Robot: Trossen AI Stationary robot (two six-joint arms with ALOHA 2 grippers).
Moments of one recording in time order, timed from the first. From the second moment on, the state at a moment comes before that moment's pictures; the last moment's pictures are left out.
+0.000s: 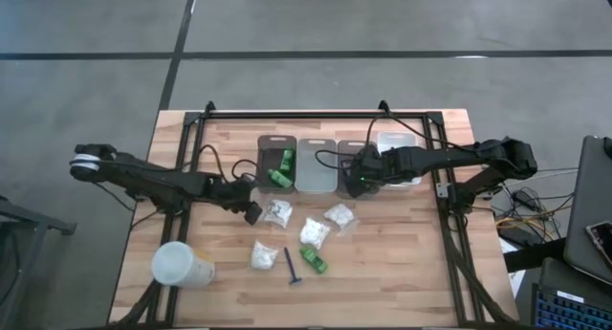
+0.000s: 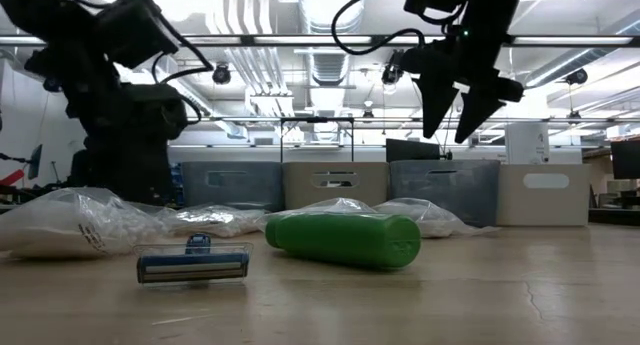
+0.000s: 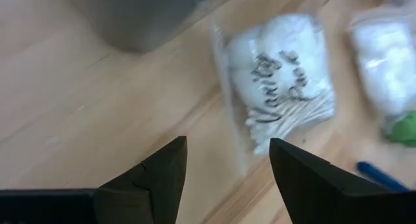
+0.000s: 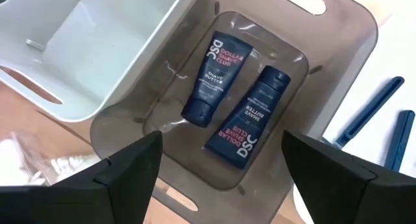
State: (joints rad) left arm -0.05 1.15 0.43 -0.20 -0.05 -0.97; right arm -0.04 1.46 1.08 -0.88 0.37 0.96
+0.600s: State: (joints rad) left arm -0.05 1.27 0.39 0.05 -0.05 -0.93; right arm -0.04 1.46 1.08 -0.88 0.37 0.97
